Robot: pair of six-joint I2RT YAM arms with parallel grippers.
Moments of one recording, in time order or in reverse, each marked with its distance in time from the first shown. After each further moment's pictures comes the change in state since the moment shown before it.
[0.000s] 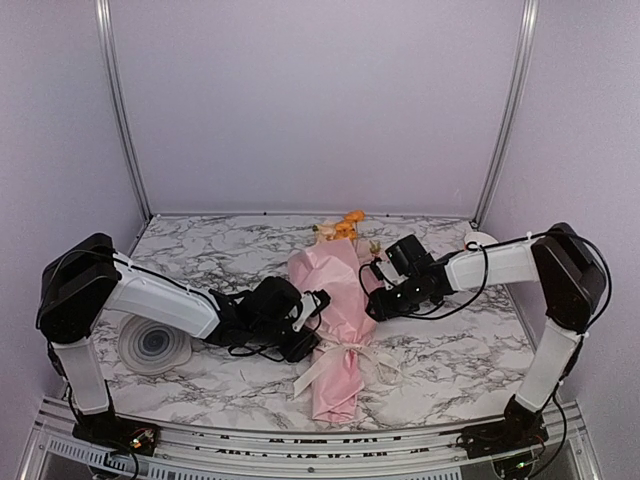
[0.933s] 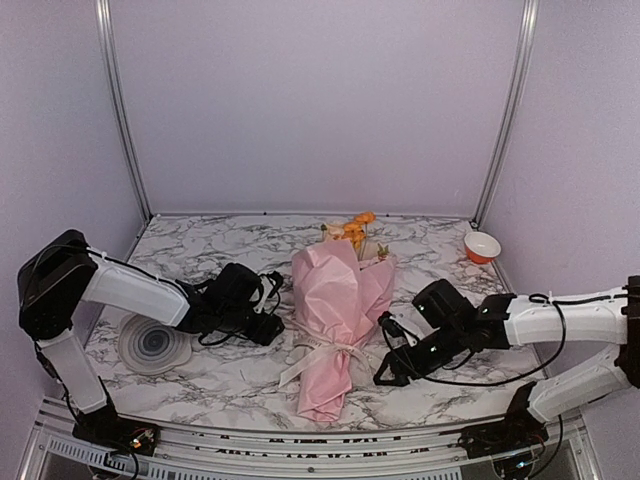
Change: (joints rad) left arm 0.183 -0.086 -0.143 0.017 -0.075 -0.067; right arm 0.261 -0.492 -0.412 -0.107 -0.276 0.140
